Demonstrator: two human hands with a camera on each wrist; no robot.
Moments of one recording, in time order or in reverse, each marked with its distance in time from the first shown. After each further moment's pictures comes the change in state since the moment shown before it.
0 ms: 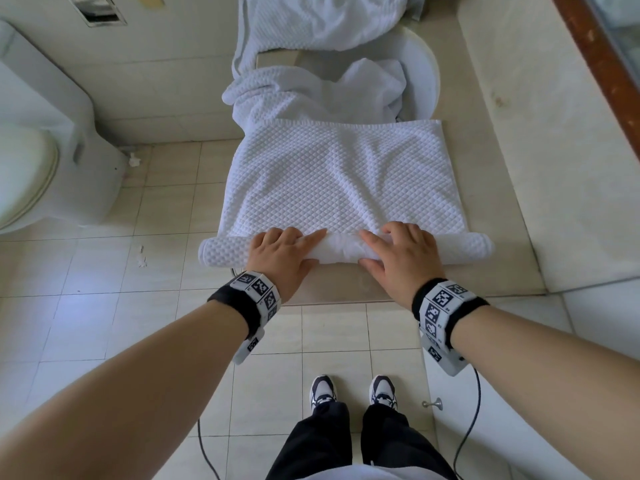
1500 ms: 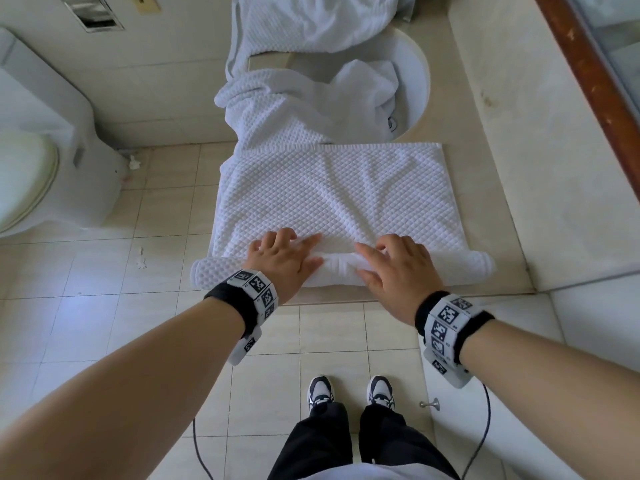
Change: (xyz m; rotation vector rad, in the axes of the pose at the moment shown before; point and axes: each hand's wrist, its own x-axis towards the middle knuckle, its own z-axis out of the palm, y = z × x) left_hand 0.003 0.023 -0.008 -0.011 -0.154 -0.045; right_hand -0.026 0.012 -0.004 0.098 0.008 -0.095
